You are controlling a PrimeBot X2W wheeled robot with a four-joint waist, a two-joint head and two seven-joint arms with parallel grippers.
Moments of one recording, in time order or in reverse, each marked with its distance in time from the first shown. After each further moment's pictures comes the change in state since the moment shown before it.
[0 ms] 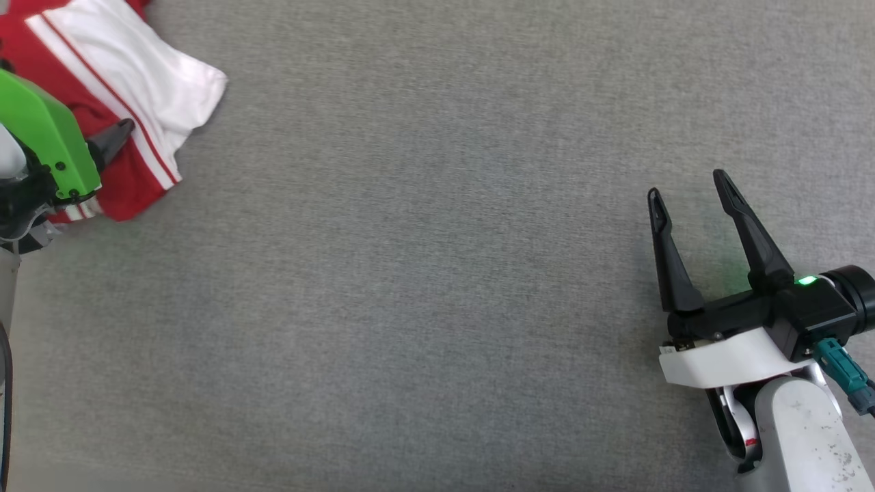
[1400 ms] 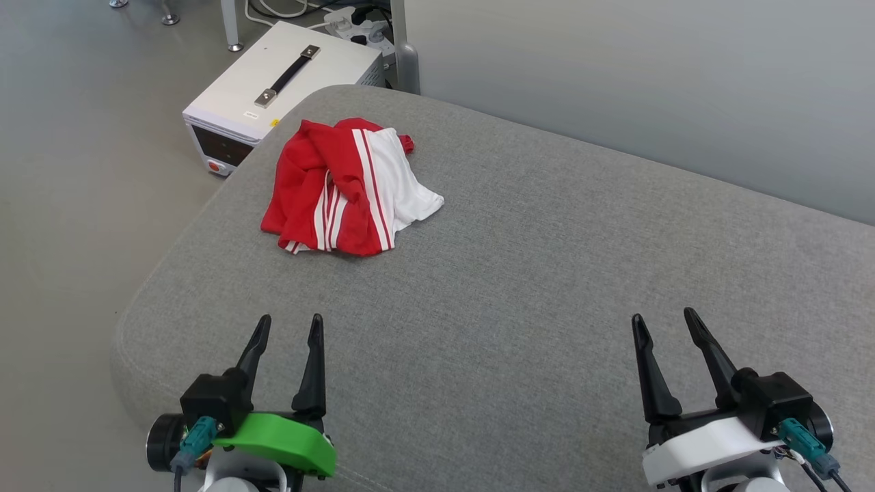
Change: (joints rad) left arm 0.906 -0.549 0.261 -0.554 0.666 0.027 -0.848; right arm 0.211 0.057 -0.032 0.156 0.119 0.000 0.000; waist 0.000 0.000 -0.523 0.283
